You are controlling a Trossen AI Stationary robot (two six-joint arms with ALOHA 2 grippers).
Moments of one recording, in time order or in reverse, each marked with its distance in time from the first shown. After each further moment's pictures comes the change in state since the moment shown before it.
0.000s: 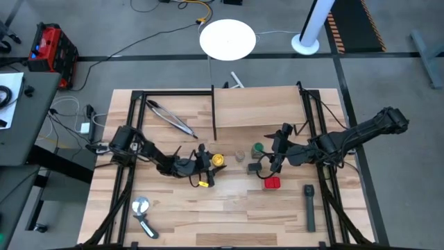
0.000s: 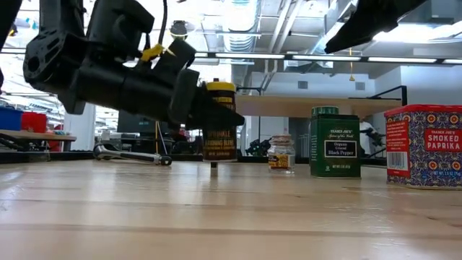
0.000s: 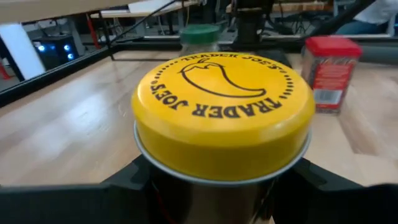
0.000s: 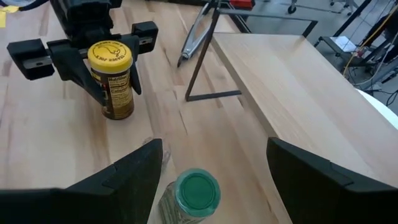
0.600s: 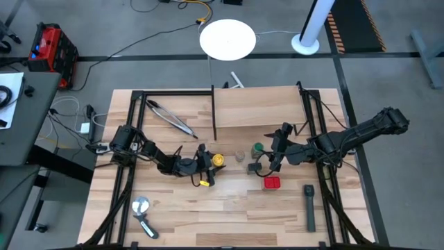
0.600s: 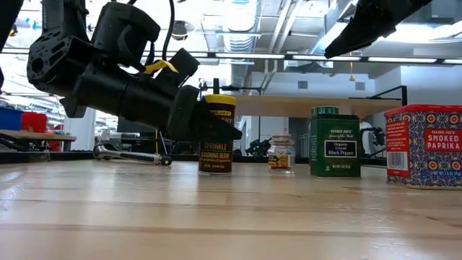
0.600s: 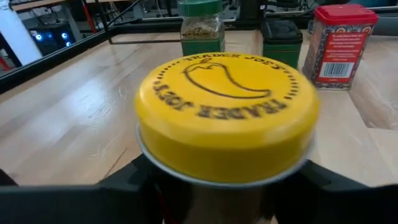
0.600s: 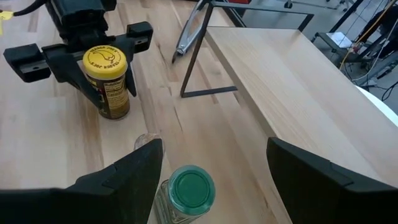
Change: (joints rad) left arm 0.009 0.006 0.002 -0.093 0.022 -0.010; right arm -0.016 0.000 -0.016 0.007 0.000 0.003
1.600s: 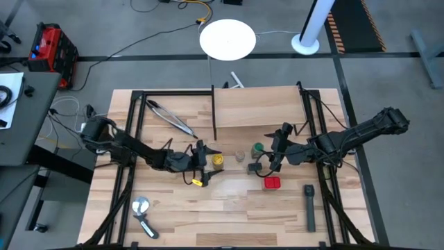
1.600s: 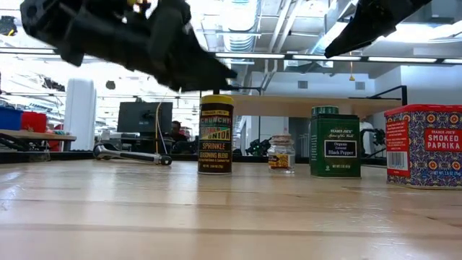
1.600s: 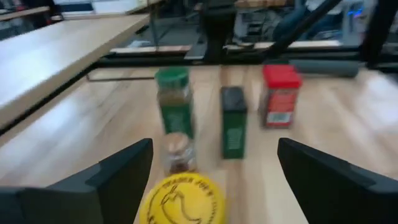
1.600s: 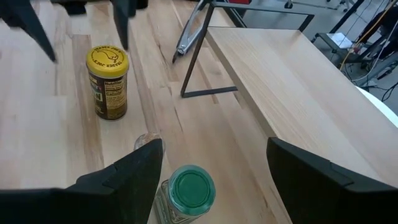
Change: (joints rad) left arm -0.010 -0.339 0.002 -0.295 0.096 0.039; right arm 0.000 0.000 0.001 -0.002 -0.001 -0.002
